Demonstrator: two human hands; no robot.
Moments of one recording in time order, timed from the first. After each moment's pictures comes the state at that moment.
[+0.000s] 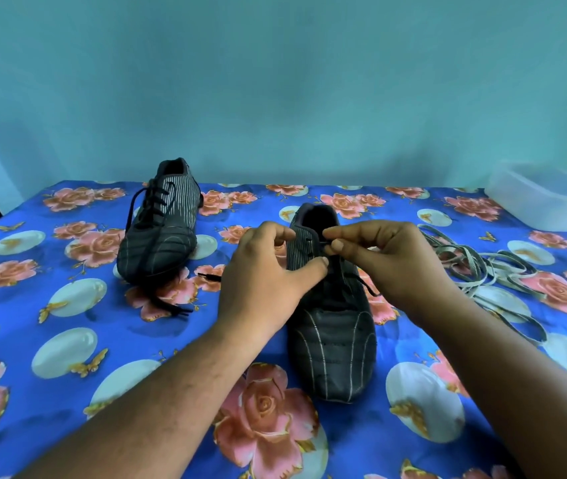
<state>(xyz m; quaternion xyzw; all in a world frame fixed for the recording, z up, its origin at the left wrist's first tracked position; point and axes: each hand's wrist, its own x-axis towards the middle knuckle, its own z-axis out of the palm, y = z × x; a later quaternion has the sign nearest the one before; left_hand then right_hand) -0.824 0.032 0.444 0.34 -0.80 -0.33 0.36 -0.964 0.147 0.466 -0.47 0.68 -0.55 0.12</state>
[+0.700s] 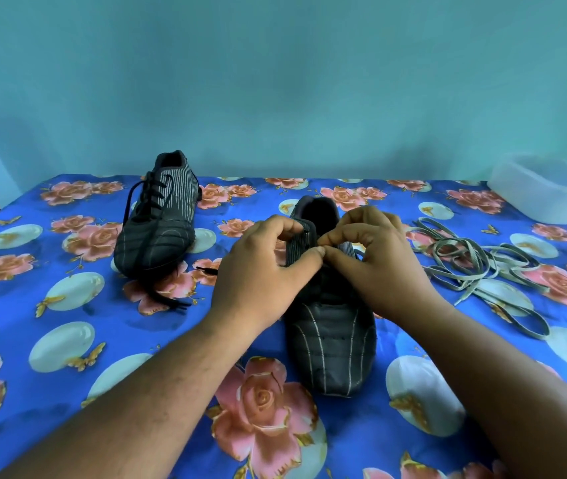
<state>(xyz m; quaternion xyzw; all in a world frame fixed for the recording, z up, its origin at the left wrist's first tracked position) -0.820 0.026 0.441 0.28 -0.82 -0.33 0.37 -0.952 0.137 0.453 -0.48 0.76 -0.44 -0.03</state>
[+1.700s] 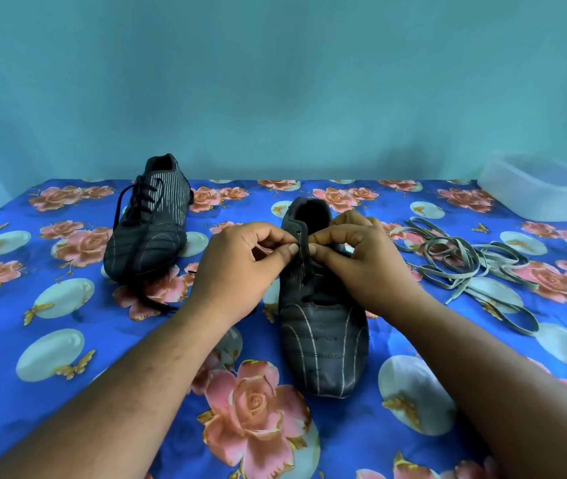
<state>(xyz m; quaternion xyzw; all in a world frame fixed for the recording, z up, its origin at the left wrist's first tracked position) -0.819 0.000 0.437 0.20 -0.82 -0.39 0.37 -0.964 0.129 0.443 -0.50 0.72 -0.47 0.02</state>
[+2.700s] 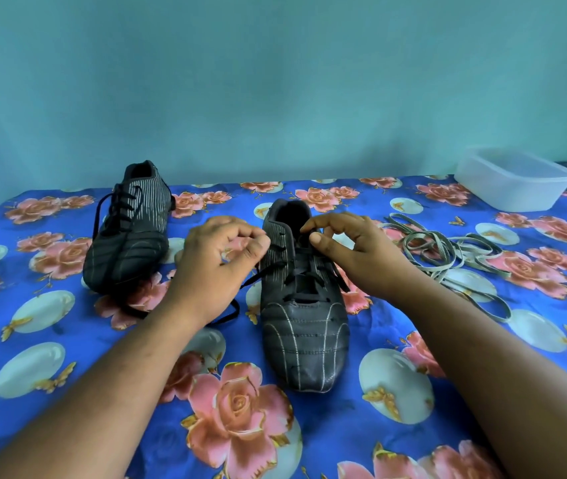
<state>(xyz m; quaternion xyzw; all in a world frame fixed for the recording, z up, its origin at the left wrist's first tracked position) -0.817 -0.018 0.431 0.19 -0.84 -0.34 0.37 -1.006 0.142 0.437 -0.52 0.71 -0.46 0.07</state>
